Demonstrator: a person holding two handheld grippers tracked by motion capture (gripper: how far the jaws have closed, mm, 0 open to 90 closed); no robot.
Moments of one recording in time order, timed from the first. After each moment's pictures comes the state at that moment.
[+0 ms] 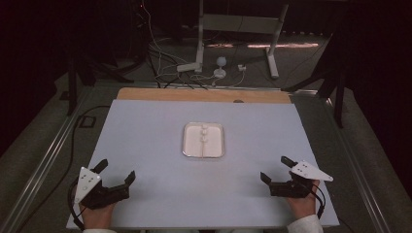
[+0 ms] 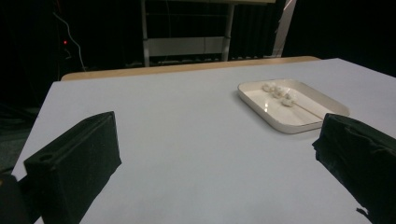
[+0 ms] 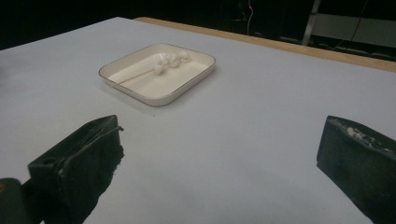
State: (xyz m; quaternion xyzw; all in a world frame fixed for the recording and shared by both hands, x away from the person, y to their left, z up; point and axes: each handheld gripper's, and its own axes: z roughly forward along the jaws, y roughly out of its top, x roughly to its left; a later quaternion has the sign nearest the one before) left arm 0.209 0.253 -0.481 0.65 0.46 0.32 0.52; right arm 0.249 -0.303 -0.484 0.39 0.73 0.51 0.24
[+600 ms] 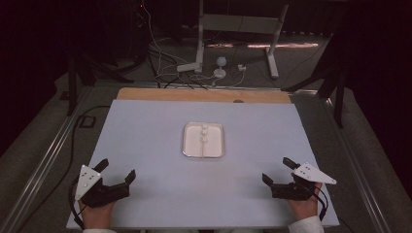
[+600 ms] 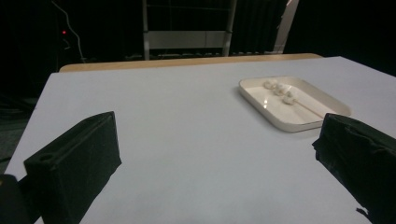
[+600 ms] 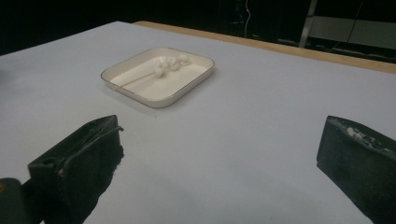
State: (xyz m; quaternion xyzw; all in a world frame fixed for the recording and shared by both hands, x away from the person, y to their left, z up) left arm 0.213 0.251 -0.478 0.65 0.47 0.31 0.51; right arm 0.241 -0.304 -0.481 0.40 0.72 0.51 0.24
